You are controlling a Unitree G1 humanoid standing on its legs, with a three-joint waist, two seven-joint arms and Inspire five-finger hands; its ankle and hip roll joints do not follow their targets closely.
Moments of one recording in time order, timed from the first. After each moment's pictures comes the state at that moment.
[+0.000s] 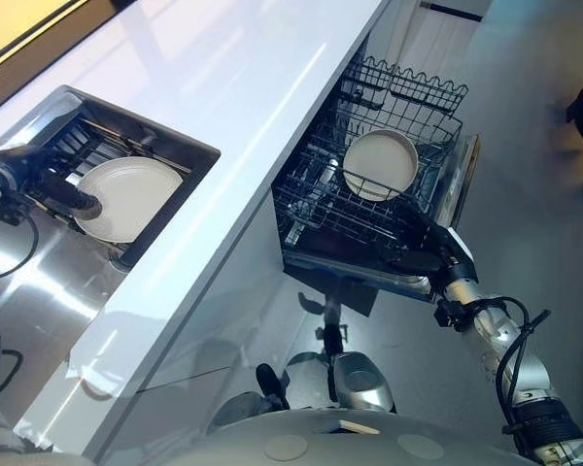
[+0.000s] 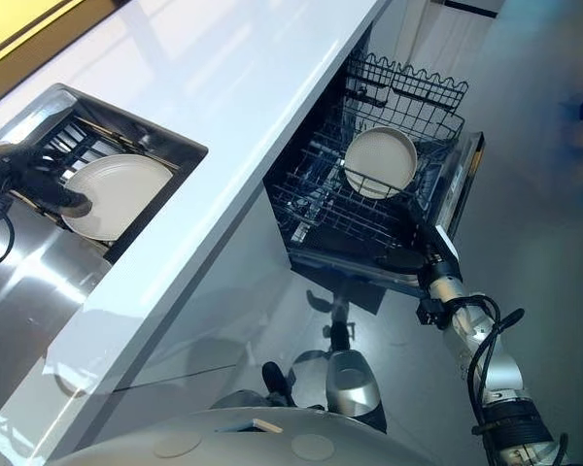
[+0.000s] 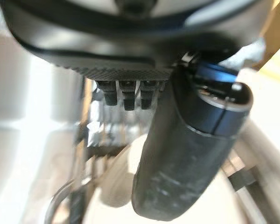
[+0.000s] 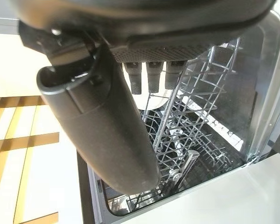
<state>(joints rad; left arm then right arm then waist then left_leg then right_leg) -0.69 1.13 -0.32 0.76 -0.08 0.40 -0.43 0.14 -0.57 0.11 0.07 0.53 -0.05 0.03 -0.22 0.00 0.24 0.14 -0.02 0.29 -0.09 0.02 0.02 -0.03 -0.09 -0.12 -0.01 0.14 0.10</state>
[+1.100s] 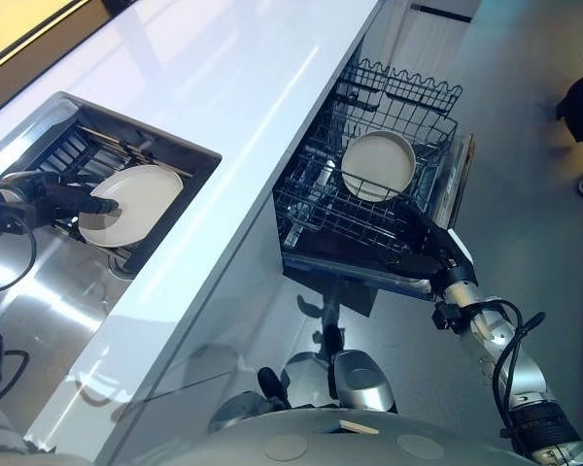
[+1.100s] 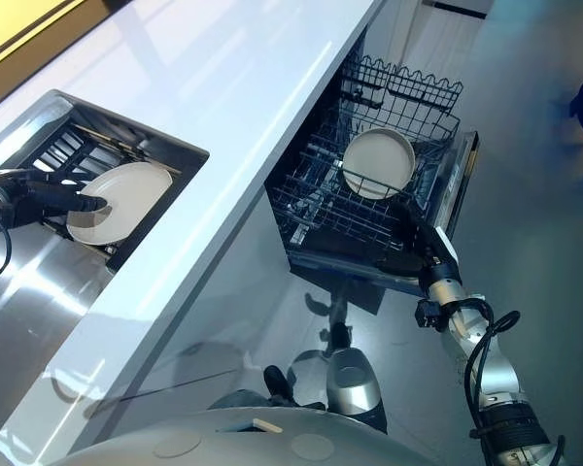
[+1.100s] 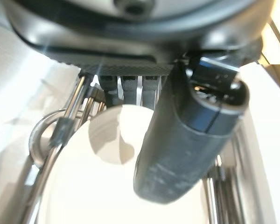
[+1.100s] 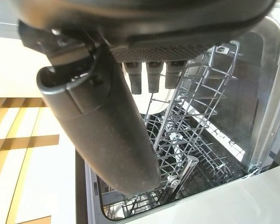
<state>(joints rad) -0.64 1.11 -0.15 0.81 -0.41 0.59 -0.48 0.15 -0.53 0.12 0.08 0.45 -0.08 0.01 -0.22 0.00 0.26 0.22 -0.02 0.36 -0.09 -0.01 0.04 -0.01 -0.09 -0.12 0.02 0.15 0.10</state>
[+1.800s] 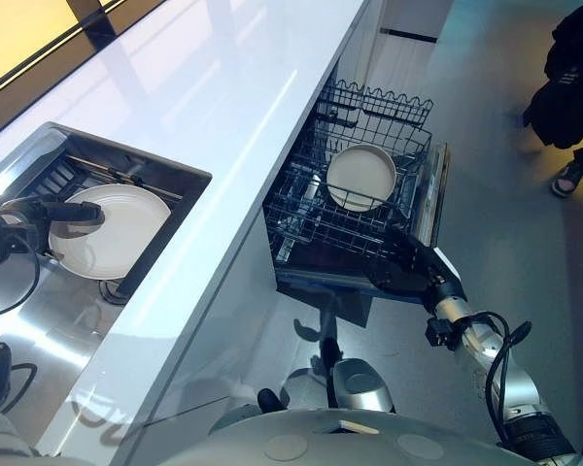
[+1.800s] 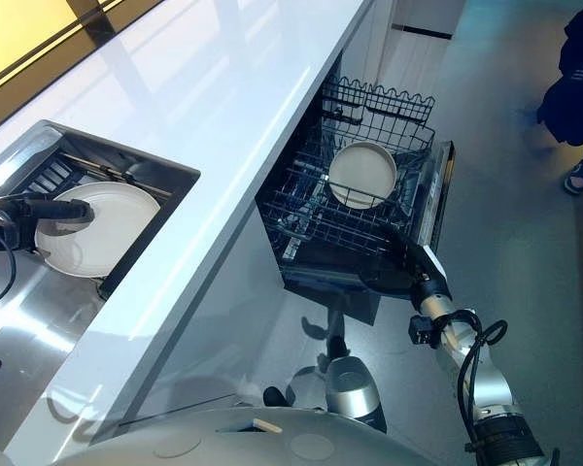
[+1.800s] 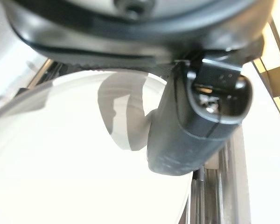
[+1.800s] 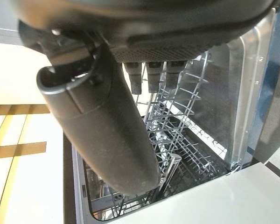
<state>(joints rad) -0.56 1.07 -0.11 0.84 -0.49 0.56 -0.44 0.21 -0.52 0.13 0.09 0.42 -0.02 0.04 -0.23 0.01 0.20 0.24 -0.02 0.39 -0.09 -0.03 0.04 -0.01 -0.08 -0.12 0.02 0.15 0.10</state>
